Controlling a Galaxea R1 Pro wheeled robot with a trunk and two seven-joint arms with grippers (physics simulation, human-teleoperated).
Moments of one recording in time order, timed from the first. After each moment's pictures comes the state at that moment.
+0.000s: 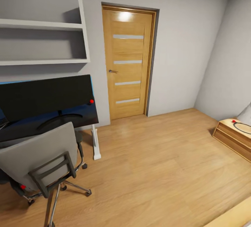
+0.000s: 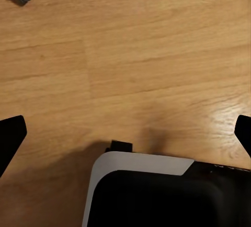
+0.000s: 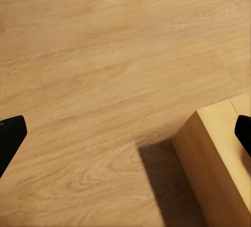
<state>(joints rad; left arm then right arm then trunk) 0.00 0.01 0.03 -0.19 0.14 -0.47 0.00 -0.01 0.00 0.00 -0.31 0.00 -0.65 0.00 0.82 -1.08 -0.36</state>
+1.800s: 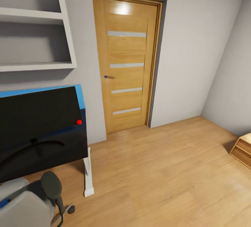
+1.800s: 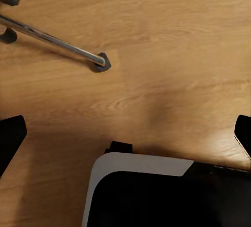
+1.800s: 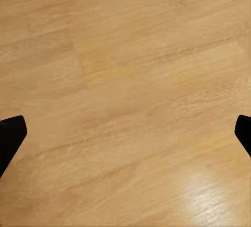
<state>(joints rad) 0.00 0.01 0.03 -0.19 0.14 -0.46 0.00 -0.01 -0.01 0.00 -0.29 0.00 -0.65 0.00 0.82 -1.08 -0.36</state>
